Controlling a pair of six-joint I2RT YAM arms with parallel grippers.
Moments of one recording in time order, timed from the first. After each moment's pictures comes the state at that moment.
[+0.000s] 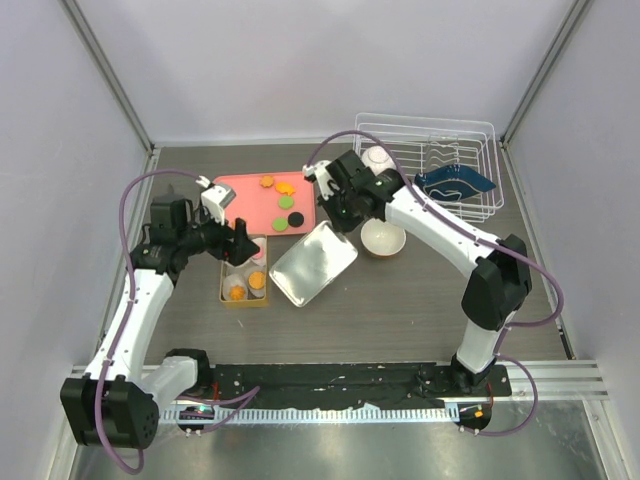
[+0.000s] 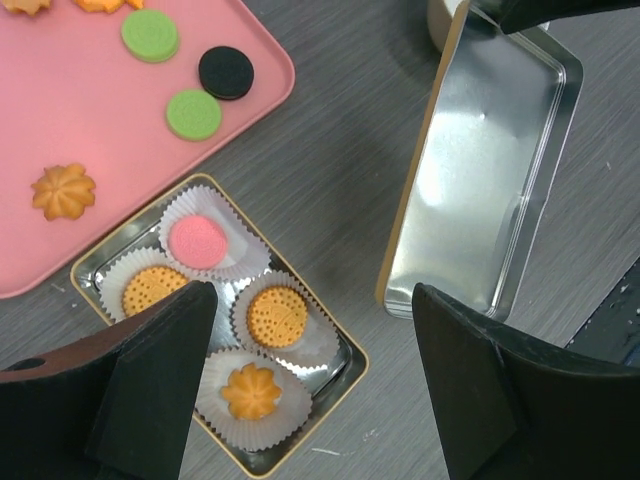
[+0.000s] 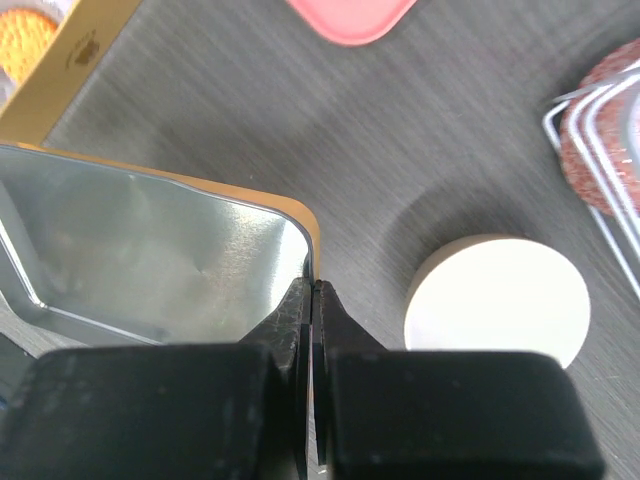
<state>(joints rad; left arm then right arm) -0.06 1.02 0.89 -0.53 0.66 0.20 0.71 1.77 1.62 -0.82 -0.06 -0.09</state>
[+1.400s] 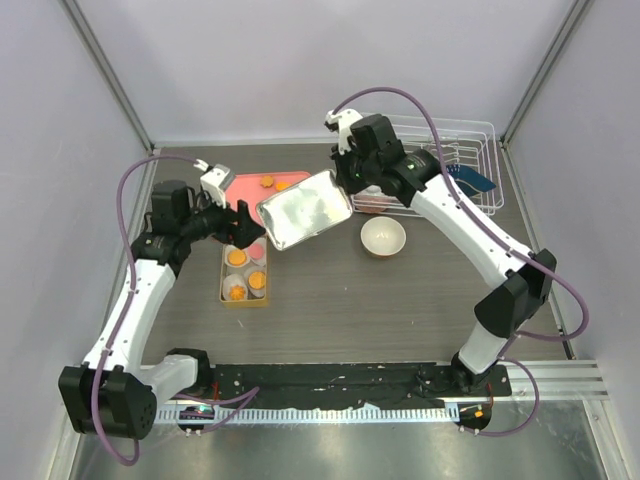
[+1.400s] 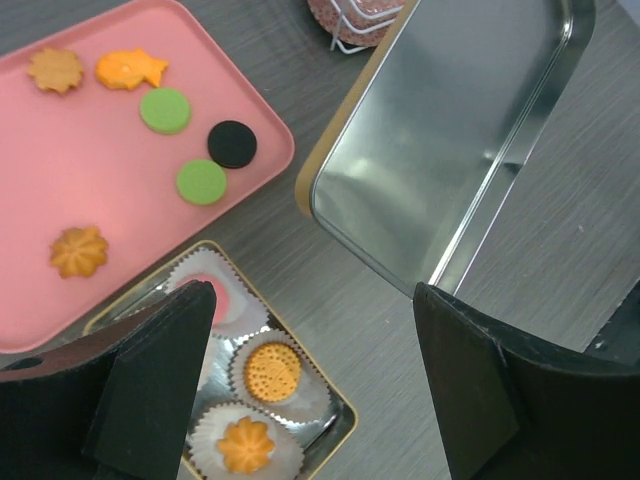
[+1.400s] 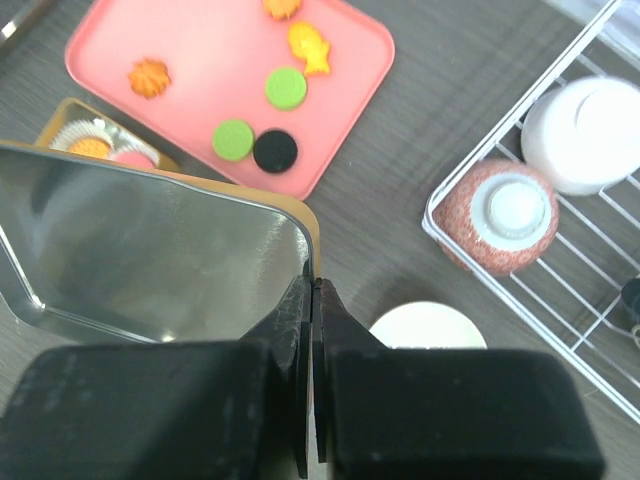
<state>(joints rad) -0.10 1.08 0.98 -0.42 0.63 0.07 0.65 1.71 1.80 -0.74 0.03 0.03</state>
